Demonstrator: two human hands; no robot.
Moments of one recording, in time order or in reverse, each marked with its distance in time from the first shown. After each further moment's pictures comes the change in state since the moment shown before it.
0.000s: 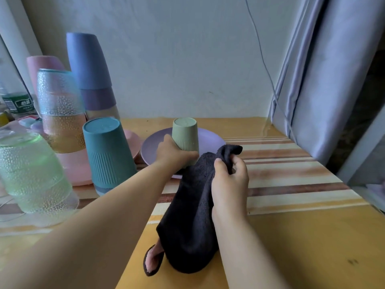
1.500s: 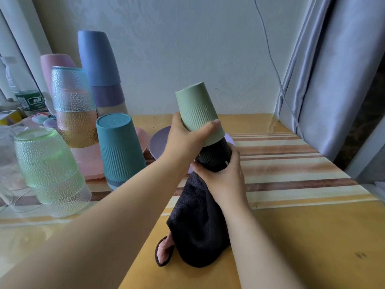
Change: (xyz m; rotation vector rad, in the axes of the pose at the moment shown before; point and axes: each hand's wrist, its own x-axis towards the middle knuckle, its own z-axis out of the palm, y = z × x) left_hand -0.042 0.030 -0.016 -0.578 -0.034 0.249; right_hand -0.001 0.004 -0.002 -0.424 -0.250 -0.122
